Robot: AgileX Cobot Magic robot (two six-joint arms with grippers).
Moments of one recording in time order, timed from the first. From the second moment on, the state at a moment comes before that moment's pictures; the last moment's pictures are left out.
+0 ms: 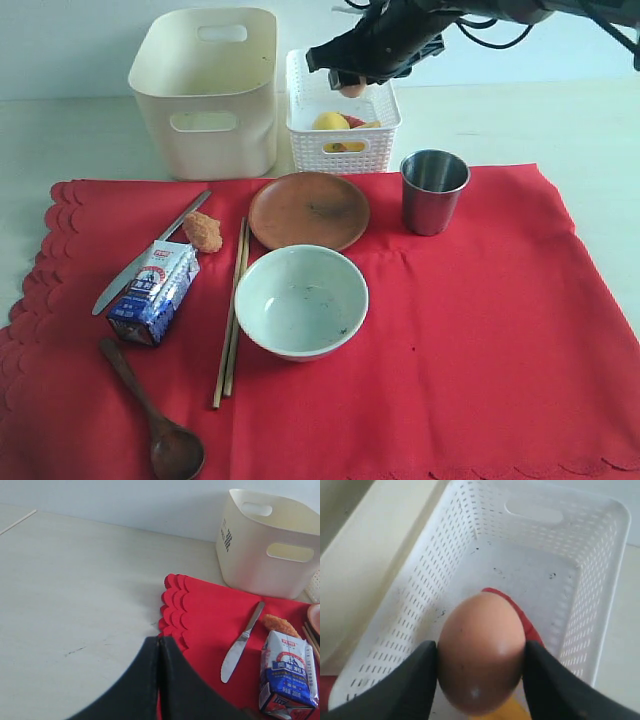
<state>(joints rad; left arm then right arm) 0.01 0.01 0.00 0.12 0.37 -0.26 0.37 2.30 -1.94 0.18 0.59 -0.08</state>
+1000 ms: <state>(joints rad) 0.01 0.01 0.00 0.12 0.37 -0.26 0.36 2.37 -1.95 0.11 0.53 -0.08</state>
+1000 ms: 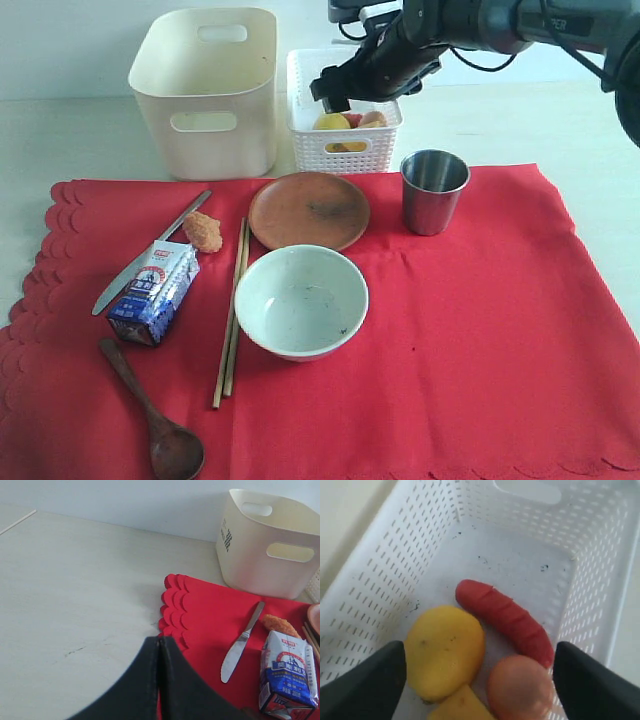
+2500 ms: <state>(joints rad) 0.01 0.01 0.00 0.12 0.37 -0.26 0.40 2.05 -1.95 0.30 1.10 -0.06</state>
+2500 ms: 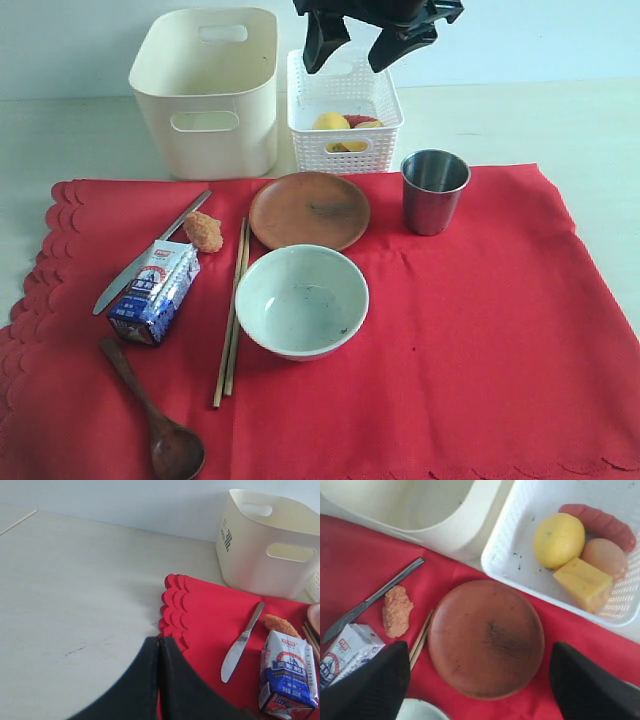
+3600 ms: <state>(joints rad) 0.01 0.01 0.00 0.12 0.37 -0.26 0.75 1.94 -1.95 0.30 1.18 -0.10</state>
